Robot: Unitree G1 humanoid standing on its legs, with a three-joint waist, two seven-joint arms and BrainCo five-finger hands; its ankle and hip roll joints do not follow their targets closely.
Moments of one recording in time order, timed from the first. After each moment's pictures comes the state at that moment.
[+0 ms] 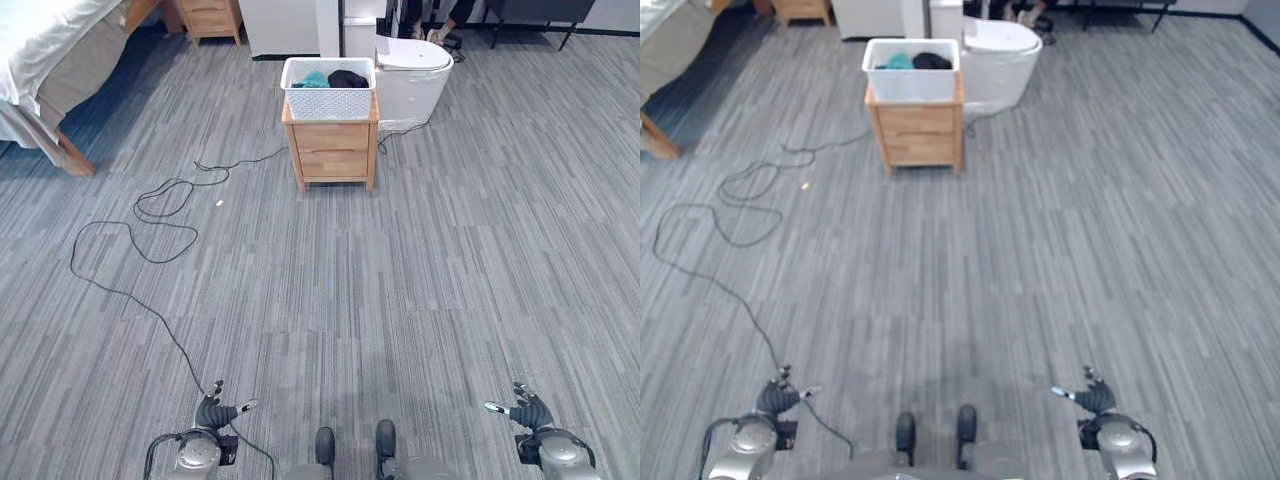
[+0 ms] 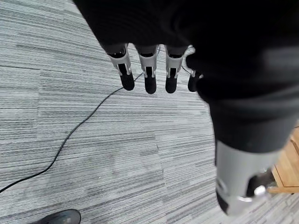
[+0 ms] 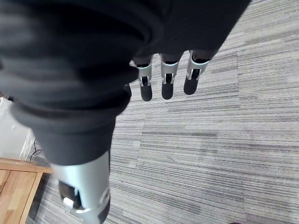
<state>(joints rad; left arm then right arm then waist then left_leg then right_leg) 0.09 0.38 -0.10 0.78 -0.16 -0.08 0.08 0.05 -0.42 0.12 0.80 0.16 -0.07 -0.12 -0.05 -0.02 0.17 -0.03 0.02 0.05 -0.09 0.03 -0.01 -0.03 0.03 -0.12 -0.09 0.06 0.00</state>
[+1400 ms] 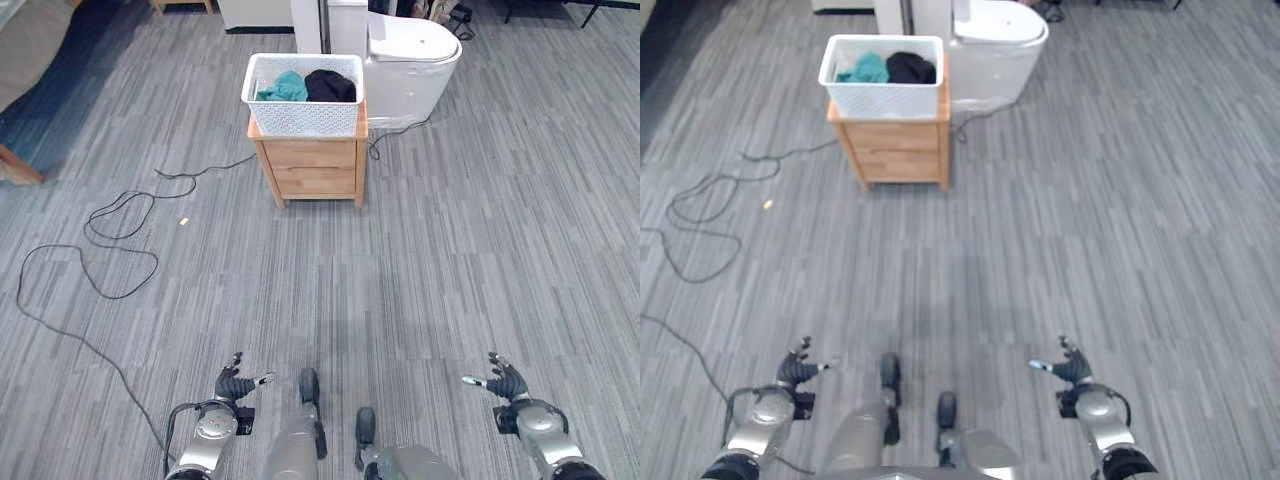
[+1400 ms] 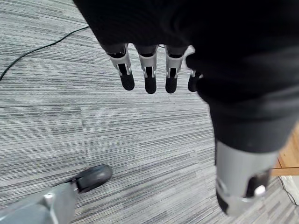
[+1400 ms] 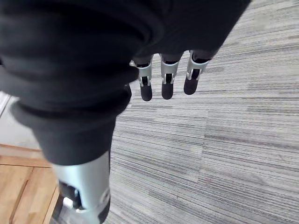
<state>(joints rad) -0.01 0.36 -0.15 0.77 -0.15 -0.07 0.08 -0.05 -0.39 0.21 0.80 0.16 -0.06 -0.13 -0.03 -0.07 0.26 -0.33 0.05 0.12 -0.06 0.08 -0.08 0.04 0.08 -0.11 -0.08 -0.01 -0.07</state>
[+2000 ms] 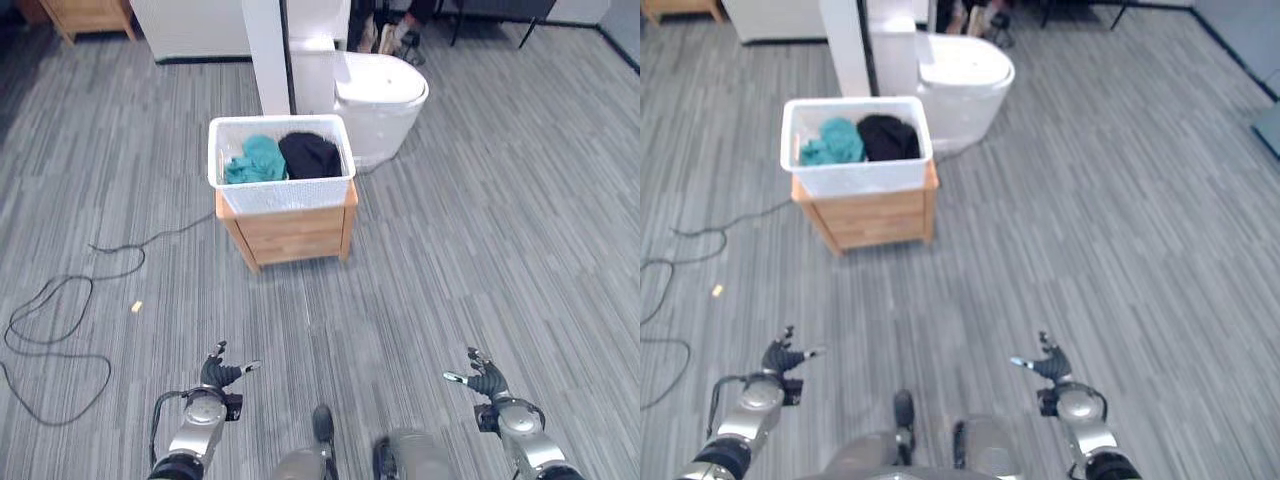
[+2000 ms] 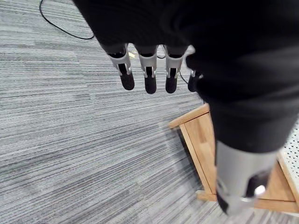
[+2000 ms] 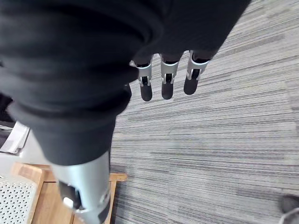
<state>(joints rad) -0.04 0.40 -0.12 0.80 -0.16 -0.06 0.12 -0.03 -0.33 0.24 0.68 0.16 -0.07 -0.13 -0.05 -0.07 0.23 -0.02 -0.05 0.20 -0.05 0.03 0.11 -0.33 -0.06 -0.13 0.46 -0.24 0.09</state>
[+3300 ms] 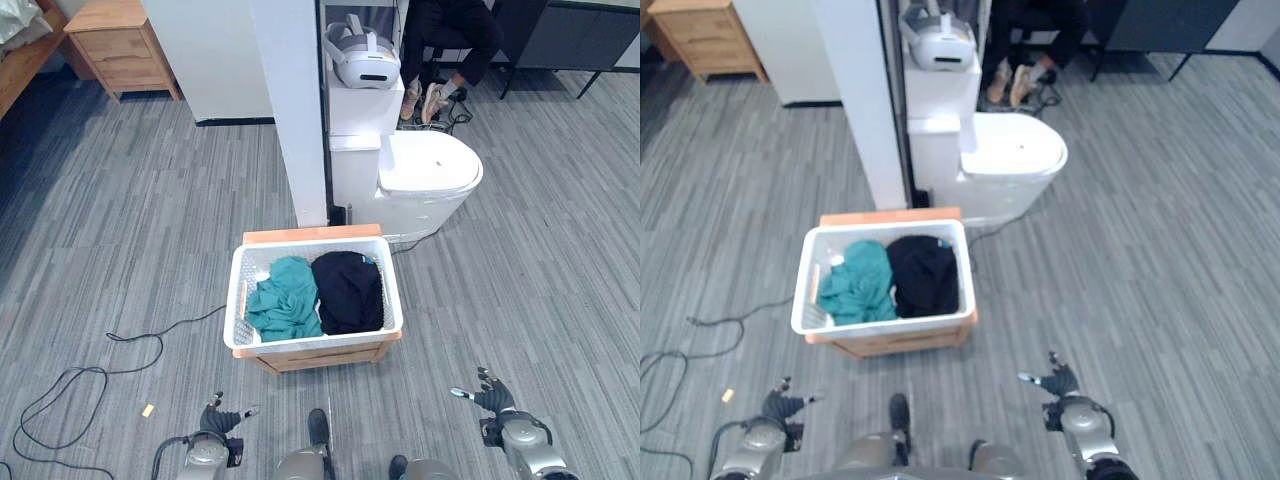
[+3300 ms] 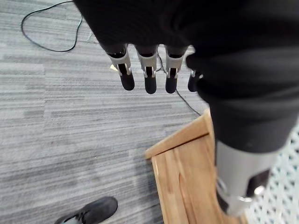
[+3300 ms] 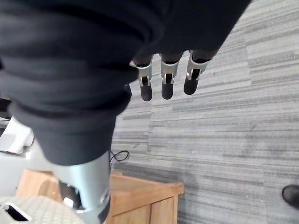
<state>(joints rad) 0.00 0.35 -0.11 0.95 -0.16 -0.06 0.13 -0.03 -0.31 0.21 0.80 0.16 -0.04 -0.15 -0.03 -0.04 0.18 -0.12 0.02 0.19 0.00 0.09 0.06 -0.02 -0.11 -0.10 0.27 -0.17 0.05</state>
